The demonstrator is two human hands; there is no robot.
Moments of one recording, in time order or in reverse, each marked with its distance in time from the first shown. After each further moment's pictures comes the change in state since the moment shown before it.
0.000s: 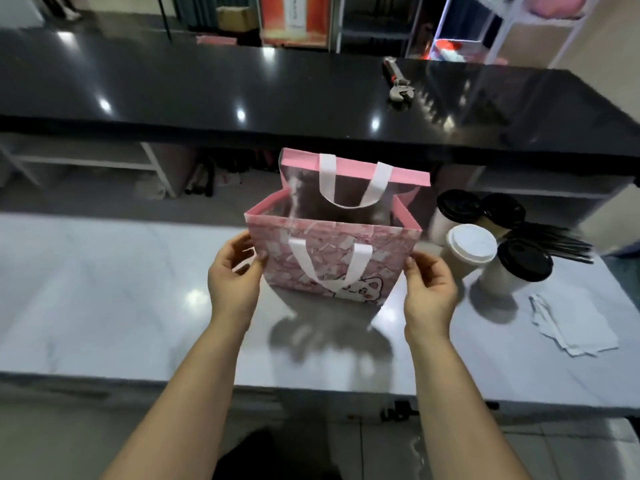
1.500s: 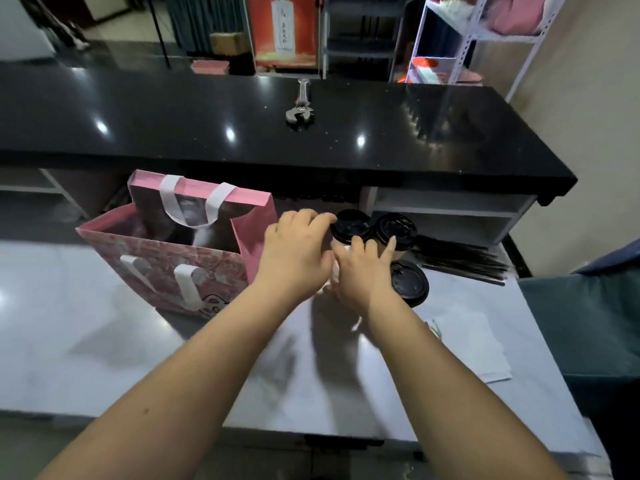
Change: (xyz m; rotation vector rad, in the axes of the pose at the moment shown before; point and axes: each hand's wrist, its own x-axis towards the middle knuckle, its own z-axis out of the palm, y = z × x) left_hand -0.078 0.076 0.283 1.073 -0.348 0.686; right_hand 0.175 -0.013 -0.100 -1.644 -0.614 -0.583
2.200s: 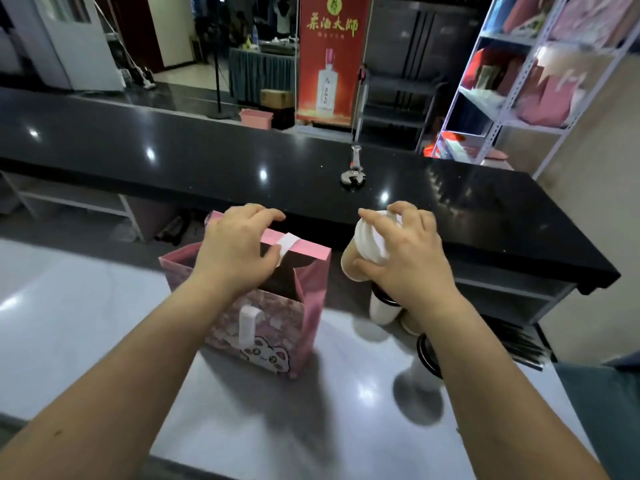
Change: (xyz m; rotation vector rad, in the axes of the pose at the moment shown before) left_hand 0.005 -0.128 -0.109 0.032 0.267 -0.076; right_hand 0.023 -0.023 -0.150 0.316 0.439 -0.153
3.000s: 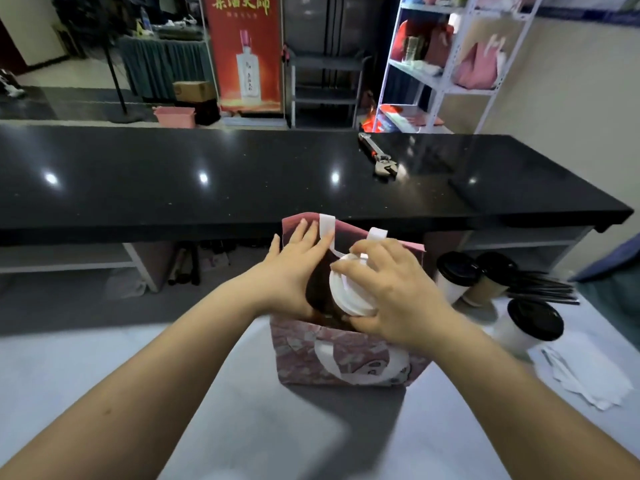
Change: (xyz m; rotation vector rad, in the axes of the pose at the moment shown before) left_hand 0.051 -0.165 0.013 -0.073 -0.836 0.458; right_hand 0.021 -0.189 0.092 -0.139 -0.196 -0.136
